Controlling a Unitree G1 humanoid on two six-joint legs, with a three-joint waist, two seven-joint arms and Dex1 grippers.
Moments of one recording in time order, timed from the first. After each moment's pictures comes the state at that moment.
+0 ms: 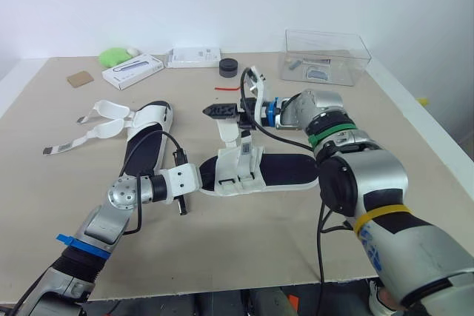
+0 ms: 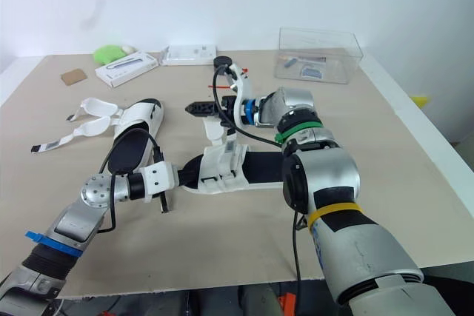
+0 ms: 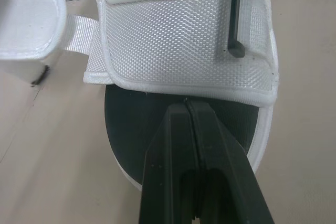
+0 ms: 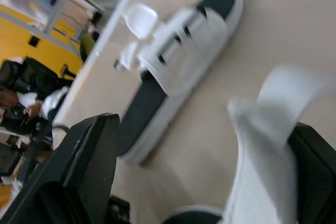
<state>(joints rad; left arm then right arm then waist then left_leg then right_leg) -0.33 0.57 -0.25 0.03 0.00 -0.11 -0.87 -1.46 -0.17 -0.18 1.26 0.30 0.83 0.89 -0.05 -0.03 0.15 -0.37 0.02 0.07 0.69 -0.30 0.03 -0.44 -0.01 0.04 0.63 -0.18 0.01</state>
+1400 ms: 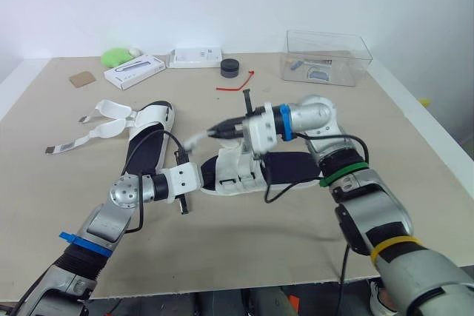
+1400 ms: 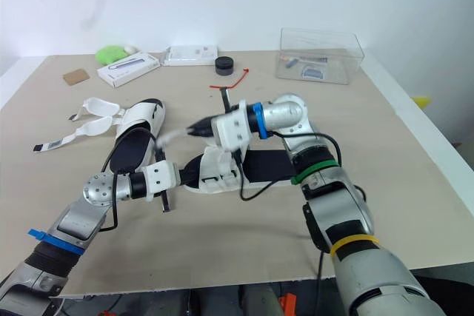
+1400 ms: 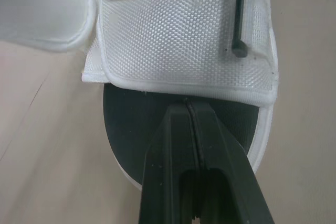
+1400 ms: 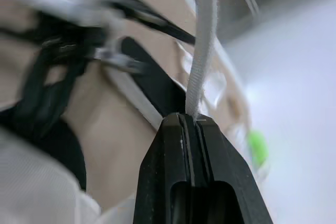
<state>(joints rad) -0.35 0.56 -0.26 0.05 0.00 -0.11 -0.87 -1.10 -0.35 0.31 0.82 -0.10 -1.11 1.23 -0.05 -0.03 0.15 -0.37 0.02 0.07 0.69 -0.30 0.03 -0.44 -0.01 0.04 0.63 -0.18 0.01</state>
